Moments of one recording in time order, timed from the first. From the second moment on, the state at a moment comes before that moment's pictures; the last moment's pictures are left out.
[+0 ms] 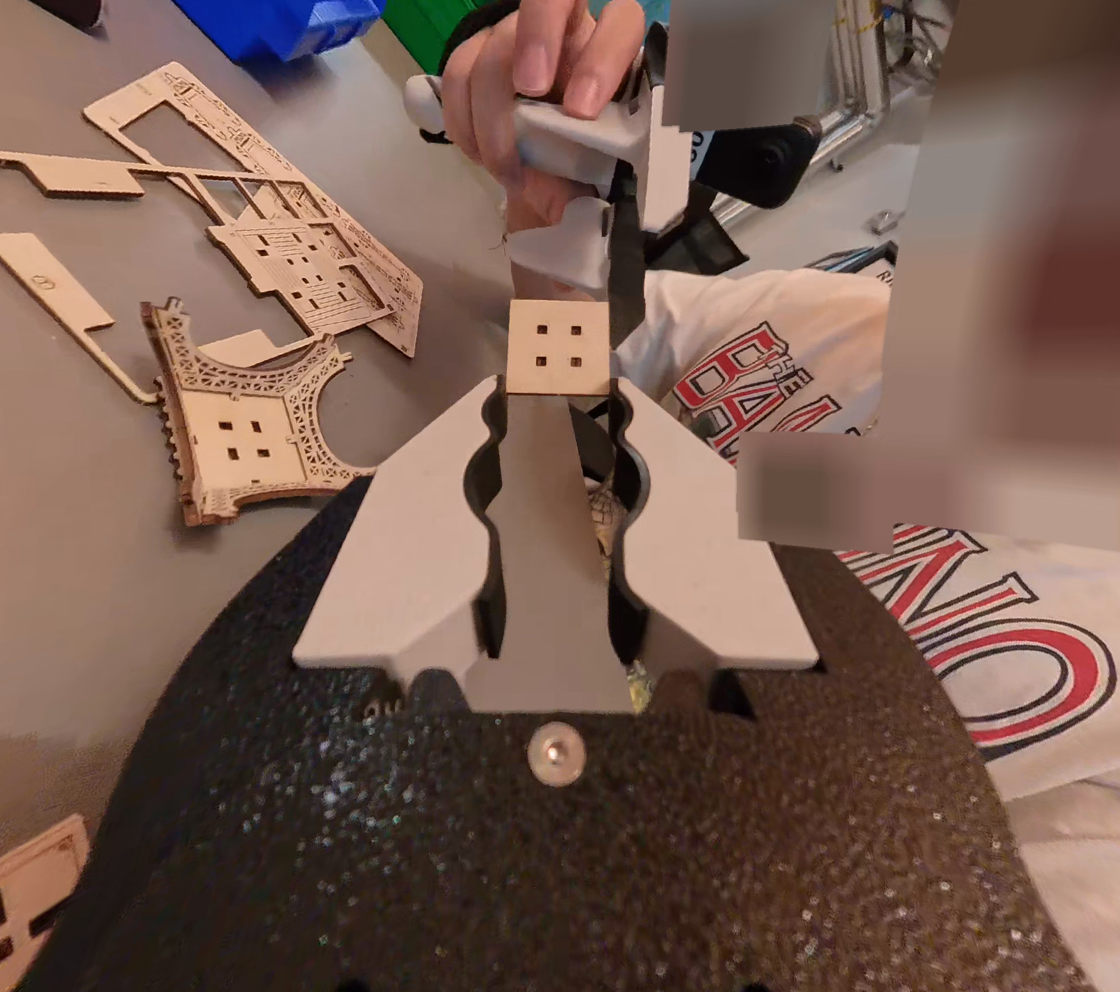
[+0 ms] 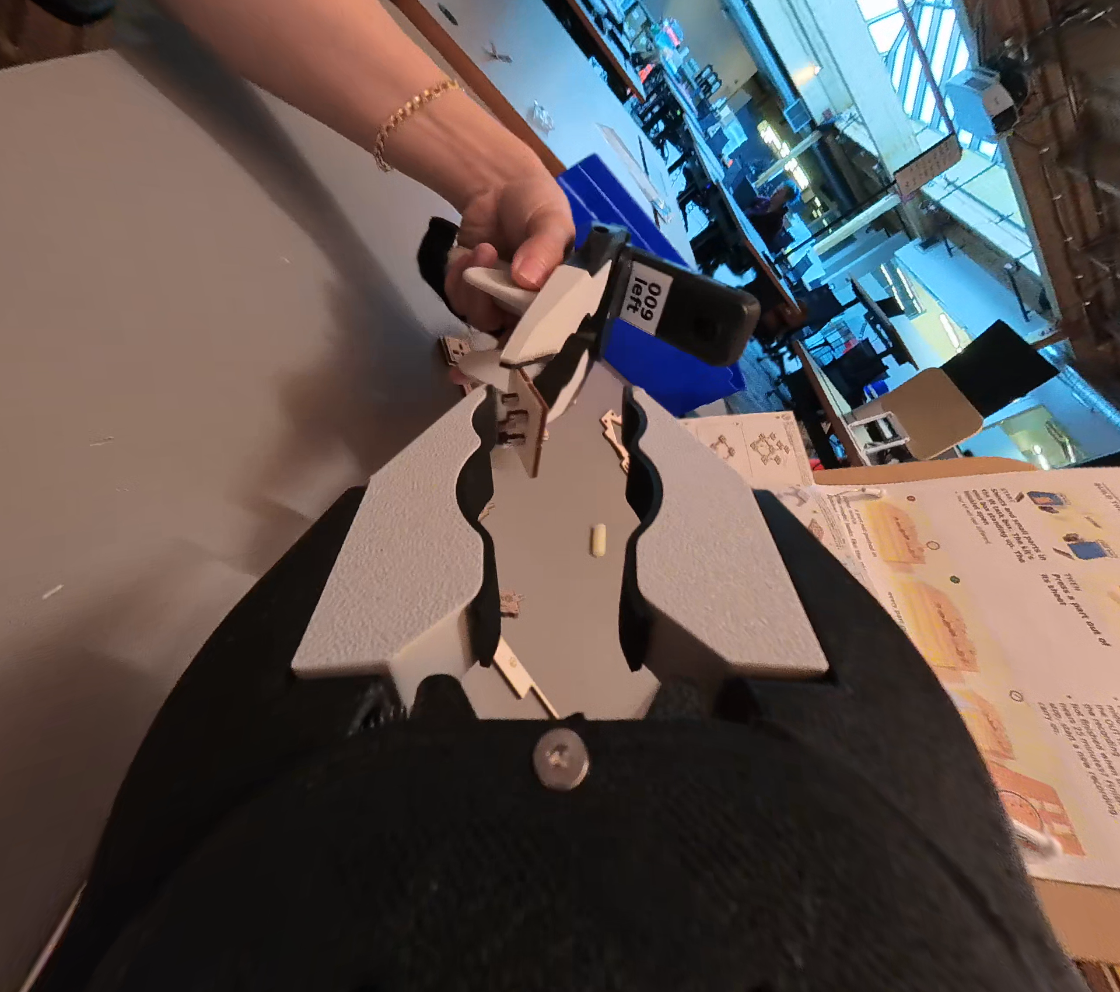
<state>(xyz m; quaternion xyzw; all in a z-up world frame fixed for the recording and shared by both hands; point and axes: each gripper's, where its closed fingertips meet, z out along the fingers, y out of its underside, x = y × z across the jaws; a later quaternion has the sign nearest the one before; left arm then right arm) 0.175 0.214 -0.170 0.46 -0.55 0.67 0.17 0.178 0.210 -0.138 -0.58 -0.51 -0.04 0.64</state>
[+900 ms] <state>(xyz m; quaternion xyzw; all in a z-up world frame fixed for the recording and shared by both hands) 0.133 0.170 -0.213 0.41 -0.66 0.59 0.23 0.131 0.165 -0.203 -0.55 -0.51 -0.09 0.65</state>
